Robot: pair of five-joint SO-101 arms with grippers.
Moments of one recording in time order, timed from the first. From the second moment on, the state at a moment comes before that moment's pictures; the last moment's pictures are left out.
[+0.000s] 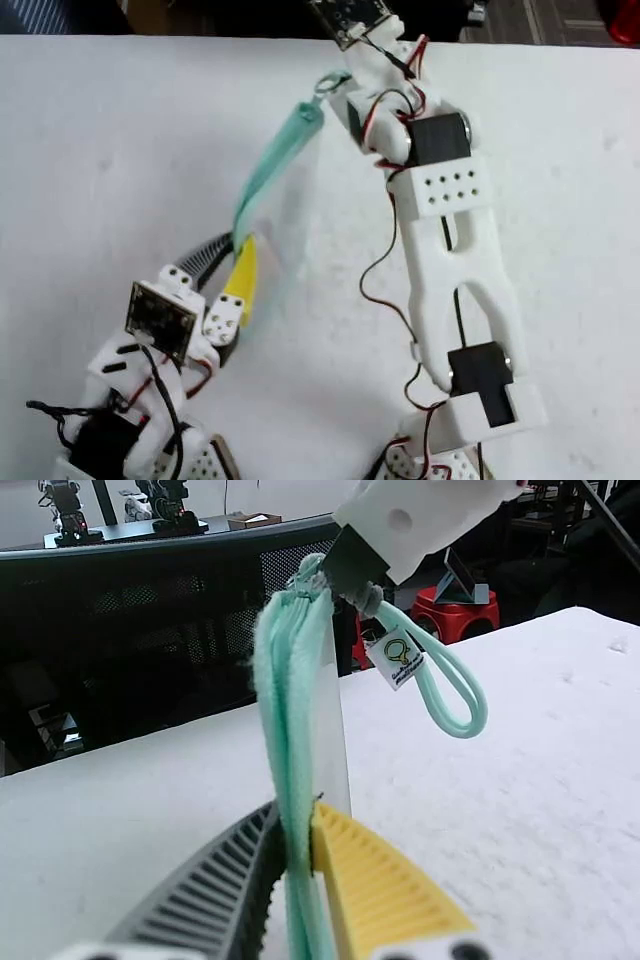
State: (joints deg) left arm 20.9 -104.1 72.5 52.3 -2.1; right arm -13.2 1.9 -21.8 61.3 27.4
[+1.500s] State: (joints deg) left arm 21.1 -104.7 72.5 53.2 -2.2; right arm -16.0 -25.5 -22.9 81.7 3.9
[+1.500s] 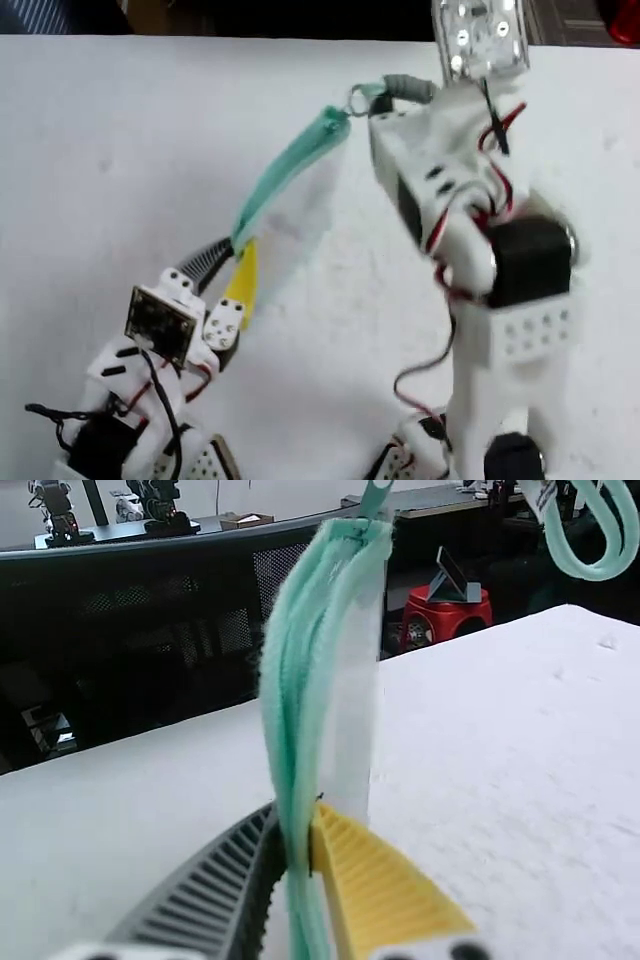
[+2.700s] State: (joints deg) left arm 20.9 -104.1 73.1 53.3 -2.2; right arm -38.1 -23.4 -23.8 86.2 -14.0
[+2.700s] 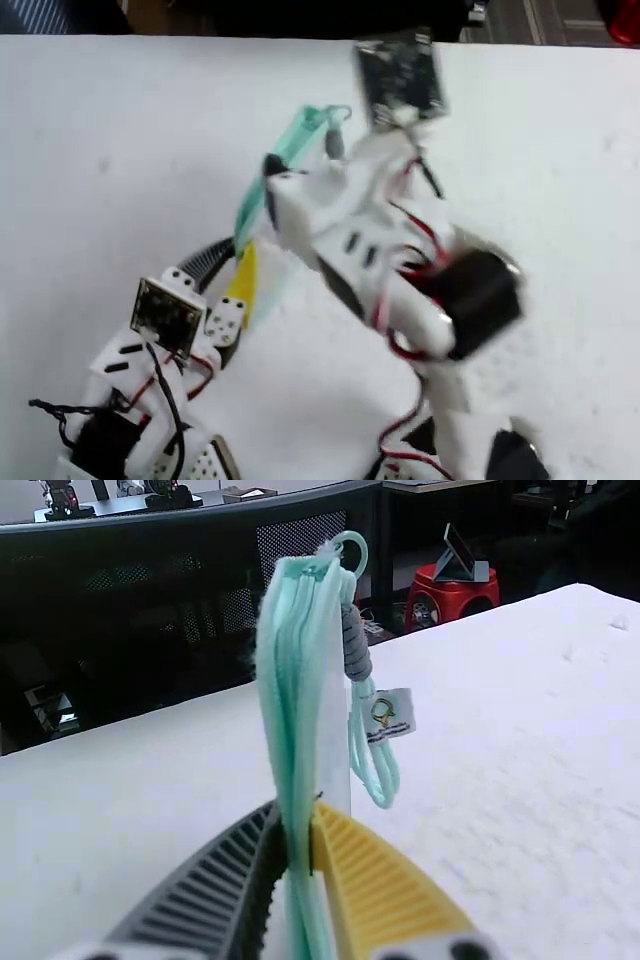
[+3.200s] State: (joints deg) left arm 20.8 -104.1 73.1 53.3 -2.5; right arm -38.7 -1.4 -31.0 84.5 -18.6
